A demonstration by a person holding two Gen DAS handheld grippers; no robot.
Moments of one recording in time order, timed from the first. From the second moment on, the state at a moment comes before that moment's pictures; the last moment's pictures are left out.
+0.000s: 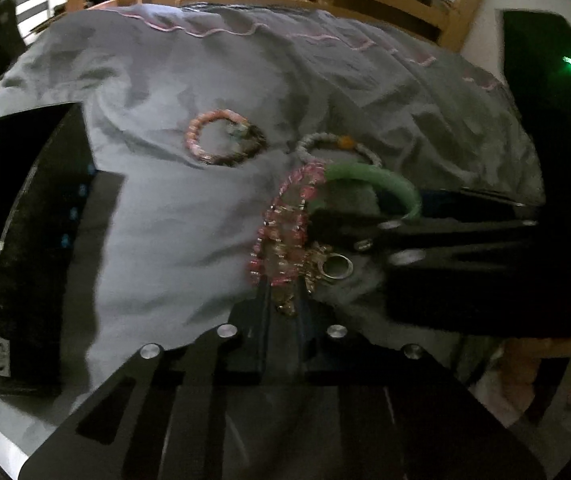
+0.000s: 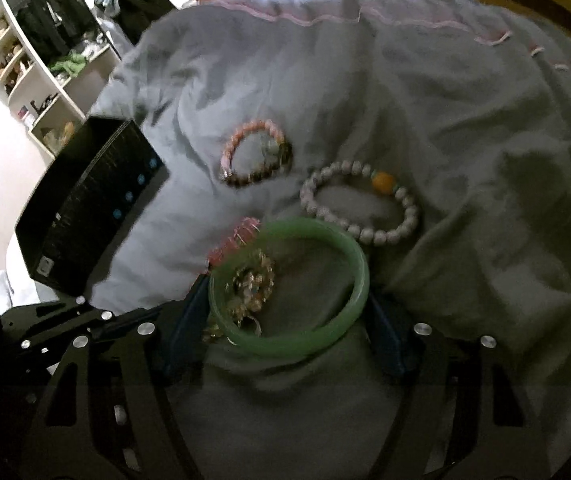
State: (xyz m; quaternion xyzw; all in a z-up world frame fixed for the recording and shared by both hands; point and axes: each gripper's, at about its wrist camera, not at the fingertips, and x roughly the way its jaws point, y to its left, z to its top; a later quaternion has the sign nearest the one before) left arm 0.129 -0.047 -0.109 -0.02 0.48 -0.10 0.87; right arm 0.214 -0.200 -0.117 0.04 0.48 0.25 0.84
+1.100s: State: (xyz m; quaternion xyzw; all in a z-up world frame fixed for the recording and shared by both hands) left arm 0.138 -0.029 -0.104 -0.10 0.47 -0.09 0.87; right arm 0.244 -0.216 -0.130 0.09 0.47 0.23 0.85
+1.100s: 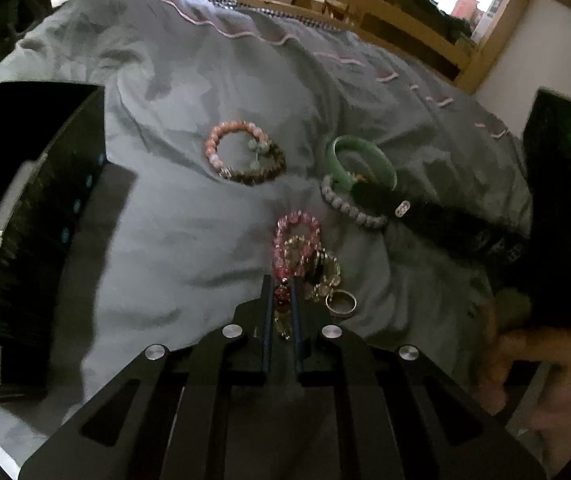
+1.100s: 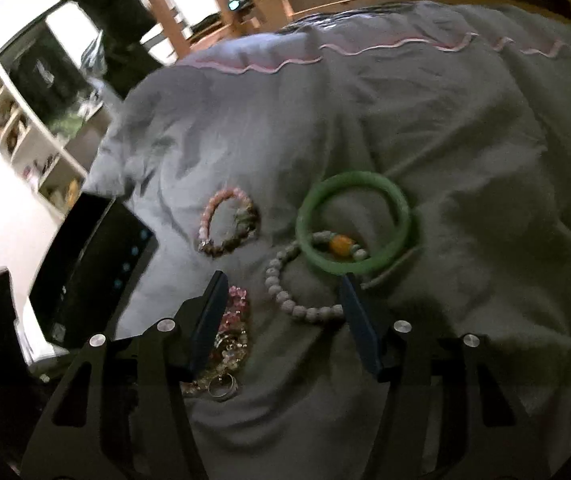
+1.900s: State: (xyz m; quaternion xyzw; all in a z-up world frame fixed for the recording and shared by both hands) left arm 0.116 -0.012 -0.045 -0.12 0.40 -0.07 0.91; right arm 0.234 -0.237 -0.057 0.16 0.35 0.29 0.88
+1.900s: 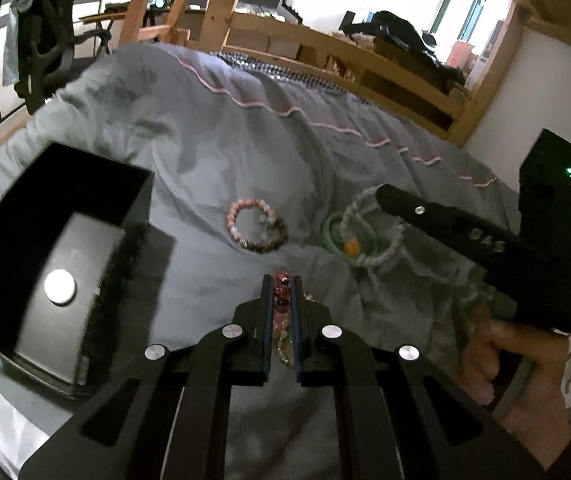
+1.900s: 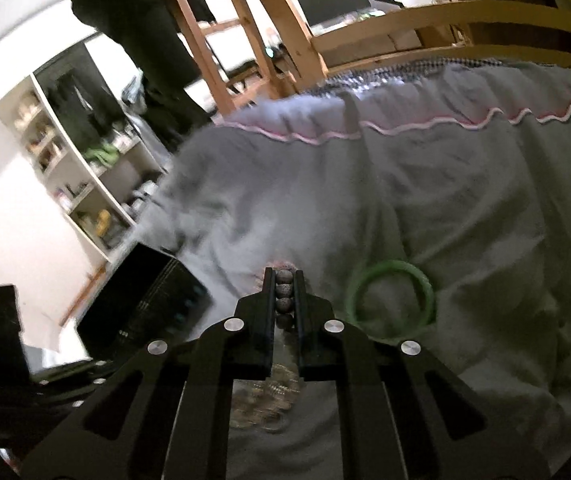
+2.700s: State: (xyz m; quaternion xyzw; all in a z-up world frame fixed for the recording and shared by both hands) left arm 0.093 0.031 0.014 -0.14 0.30 0.04 0.94; right arm 0.201 -0.169 0.020 0.14 0.31 0.38 0.86
